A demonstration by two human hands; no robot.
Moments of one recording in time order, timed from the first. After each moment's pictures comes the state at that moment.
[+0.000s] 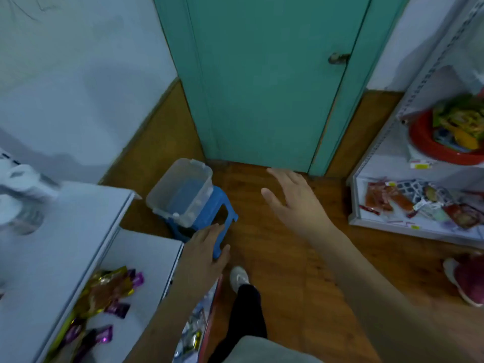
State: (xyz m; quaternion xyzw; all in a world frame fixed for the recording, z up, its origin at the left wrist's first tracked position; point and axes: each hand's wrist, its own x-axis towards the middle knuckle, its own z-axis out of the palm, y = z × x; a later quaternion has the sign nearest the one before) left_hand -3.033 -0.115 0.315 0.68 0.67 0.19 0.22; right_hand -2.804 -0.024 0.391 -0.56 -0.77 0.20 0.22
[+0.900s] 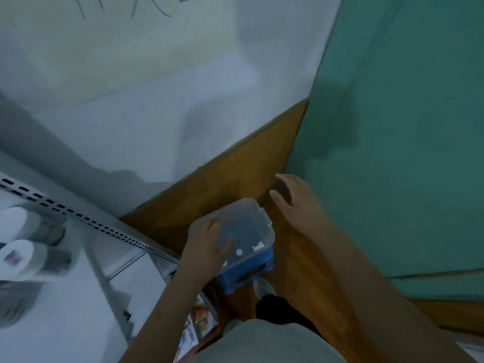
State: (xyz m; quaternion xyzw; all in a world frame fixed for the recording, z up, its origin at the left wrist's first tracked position) left_hand -3.218 0.203 0.308 0.43 0.85 0.23 0.21; right_hand -3.085 0.418 0.343 -0.34 -0.88 0.31 0.09
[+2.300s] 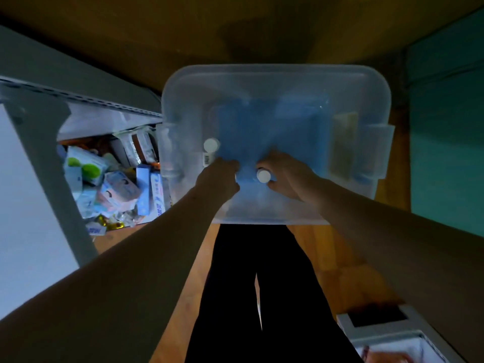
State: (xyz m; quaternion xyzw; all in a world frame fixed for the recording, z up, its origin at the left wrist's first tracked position) left_hand -3.263 0.250 -0.161 0.15 0.85 0.05 0.50; right_hand -3.196 0.429 -0.184 -0.03 -0.88 0.29 -0.38
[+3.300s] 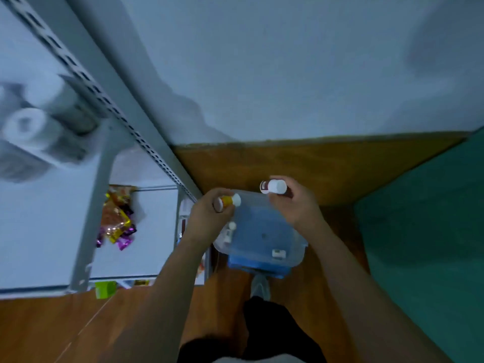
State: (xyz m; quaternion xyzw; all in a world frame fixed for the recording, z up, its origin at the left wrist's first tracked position) left_hand -3.231 0.228 0.243 -0.02 0.87 0.46 0.16; right_hand -3.210 0.440 0.239 -0.14 -0.82 0.55 -0.05
